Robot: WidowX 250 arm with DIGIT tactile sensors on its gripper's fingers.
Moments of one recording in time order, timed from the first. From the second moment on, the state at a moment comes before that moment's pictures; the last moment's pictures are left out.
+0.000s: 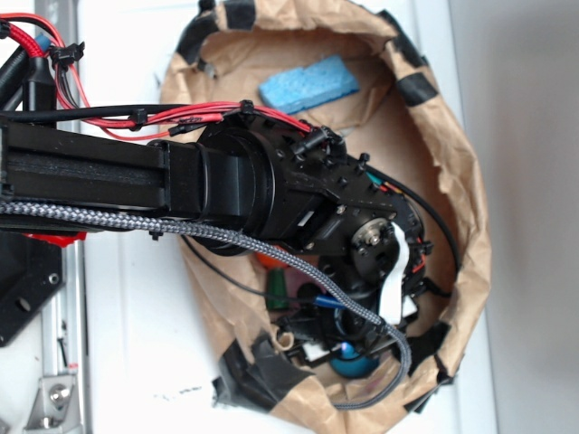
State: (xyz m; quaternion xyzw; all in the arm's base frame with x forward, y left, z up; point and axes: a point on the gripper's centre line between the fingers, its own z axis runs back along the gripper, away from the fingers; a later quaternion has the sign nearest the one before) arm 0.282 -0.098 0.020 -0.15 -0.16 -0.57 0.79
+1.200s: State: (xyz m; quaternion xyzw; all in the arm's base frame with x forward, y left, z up) arm 0.251 0.033 0.172 0.04 -0.03 -0.10 0.99
